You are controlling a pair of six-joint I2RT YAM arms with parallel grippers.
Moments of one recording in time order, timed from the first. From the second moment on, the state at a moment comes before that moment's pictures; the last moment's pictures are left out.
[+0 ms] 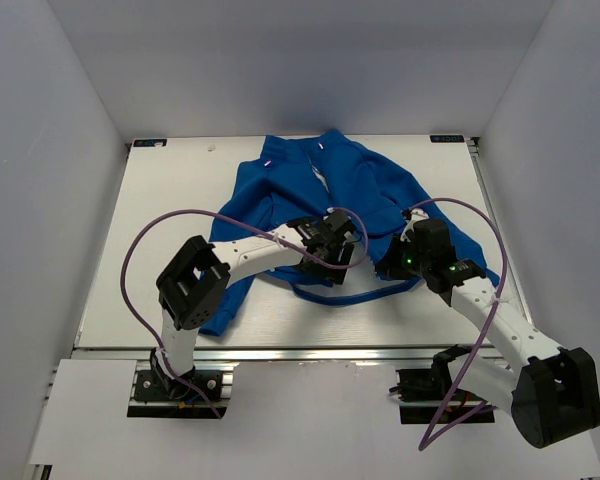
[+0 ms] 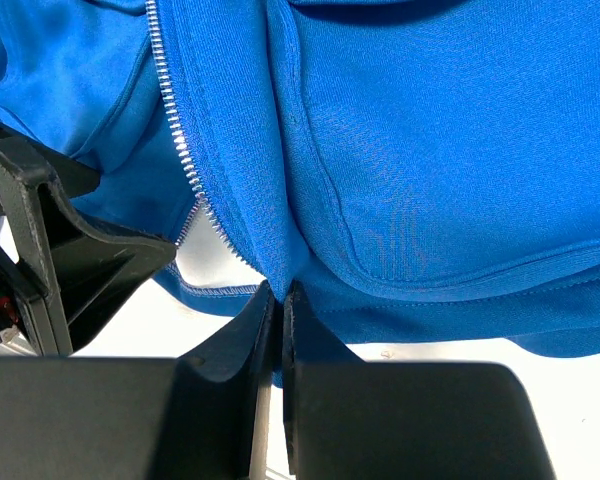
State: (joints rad) left arm -0.94 1.95 1.48 -0.69 -0.16 -0.51; right arm 0.35 1.04 0.62 -0.33 -0.21 0.39
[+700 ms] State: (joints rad) left arm -0.93 1.95 1.43 -0.66 -0.15 -0.52; right arm 0.35 1.04 0.62 -0.33 -0.21 0.39
